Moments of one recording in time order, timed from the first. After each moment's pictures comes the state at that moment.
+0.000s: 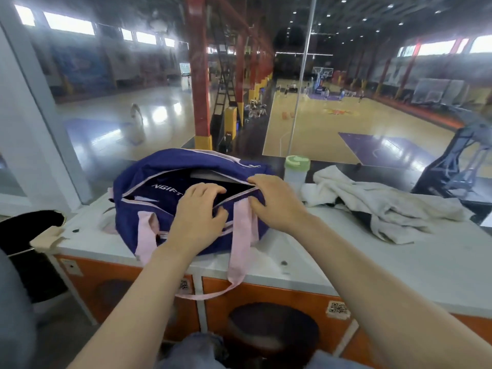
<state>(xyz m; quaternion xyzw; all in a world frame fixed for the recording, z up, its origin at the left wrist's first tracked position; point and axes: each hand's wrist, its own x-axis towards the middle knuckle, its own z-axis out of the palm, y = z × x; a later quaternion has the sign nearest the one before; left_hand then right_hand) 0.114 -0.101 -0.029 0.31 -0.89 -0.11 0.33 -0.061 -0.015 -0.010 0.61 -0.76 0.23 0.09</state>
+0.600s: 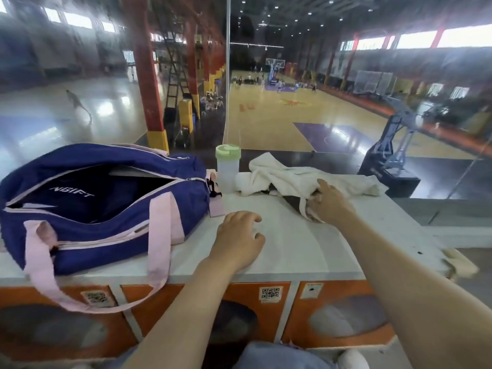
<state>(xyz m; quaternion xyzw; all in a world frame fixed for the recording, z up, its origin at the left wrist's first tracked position) -0.046 0.035 -0.081 0.23 -0.93 -0.24 0.18 -0.272 0.154 -0.058 0.28 -0.94 0.21 0.00</state>
